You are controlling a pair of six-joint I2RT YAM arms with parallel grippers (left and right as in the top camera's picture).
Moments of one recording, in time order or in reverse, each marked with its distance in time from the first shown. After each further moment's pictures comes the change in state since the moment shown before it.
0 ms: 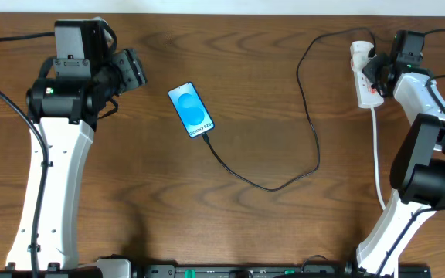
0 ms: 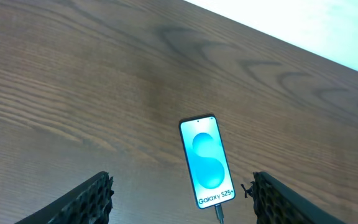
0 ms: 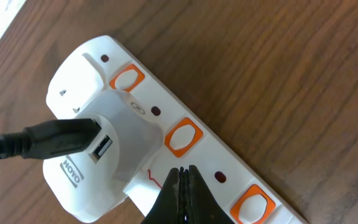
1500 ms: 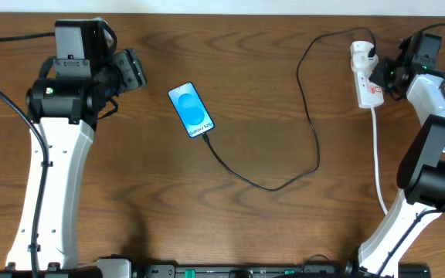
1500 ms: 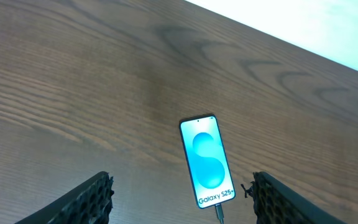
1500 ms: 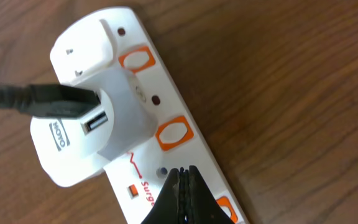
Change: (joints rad) left arm 0.000 0.000 0.000 -0.001 0.000 0.000; right arm -0.069 0.001 0.016 -0.042 -0.162 -0.355
